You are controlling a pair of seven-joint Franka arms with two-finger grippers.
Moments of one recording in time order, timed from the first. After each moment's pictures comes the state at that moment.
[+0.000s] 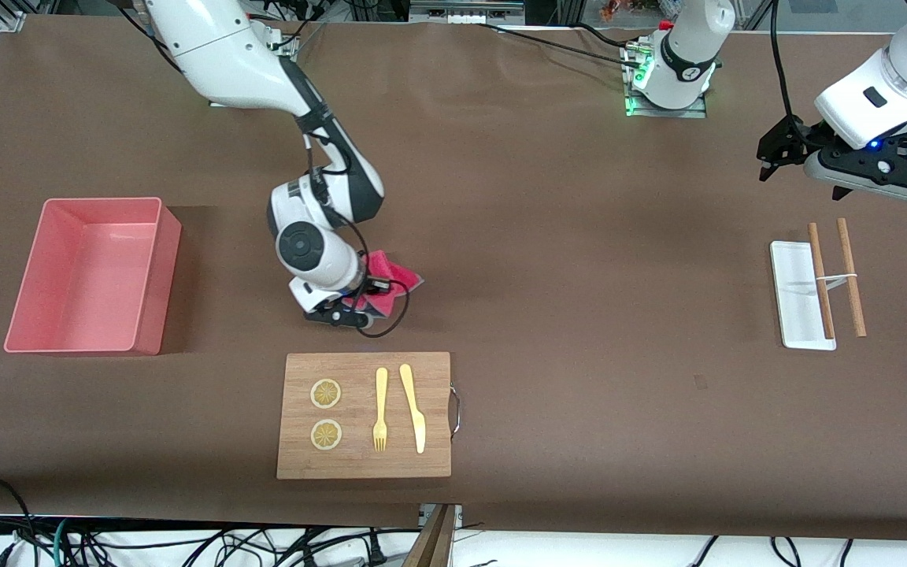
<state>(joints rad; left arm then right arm) -0.06 -0.07 -0.08 -1.68 0.05 1.60 0.17 0.52 0.66 -0.04 -1.75 0.22 2.34 0.44</state>
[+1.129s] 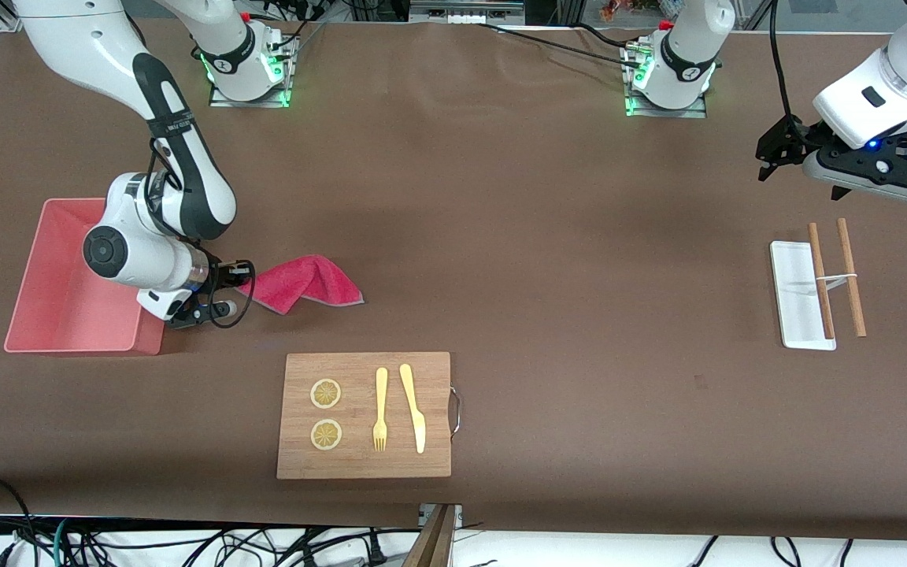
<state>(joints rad) -0.06 -0.07 -0.08 -1.68 0.05 1.60 0.17 0.22 0.45 -0.12 -2.00 0.22 2.27 -0.26</state>
